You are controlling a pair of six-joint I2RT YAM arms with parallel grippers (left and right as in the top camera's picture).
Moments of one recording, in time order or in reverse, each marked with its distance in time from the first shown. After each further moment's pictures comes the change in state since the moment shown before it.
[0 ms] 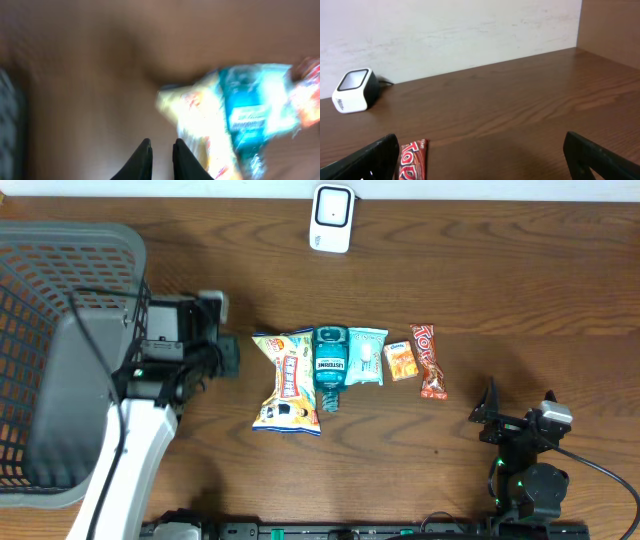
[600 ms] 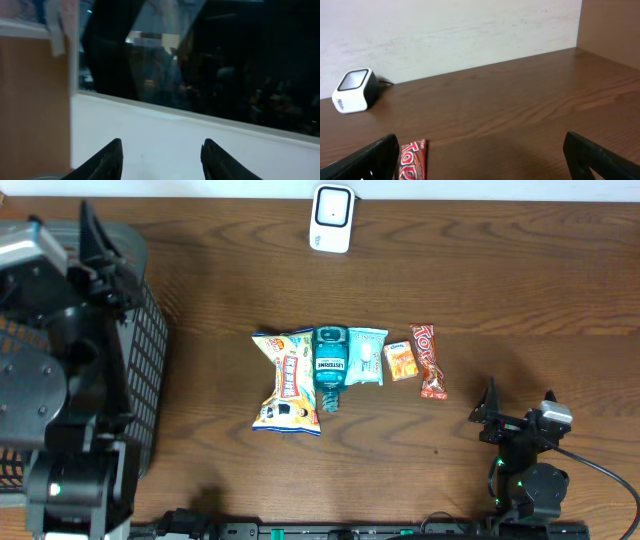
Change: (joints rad) left arm 0.000 -0.306 0.264 0.493 -0.534 0.011; right arm 0.000 0.000 0.000 0.000 0.000 0.000
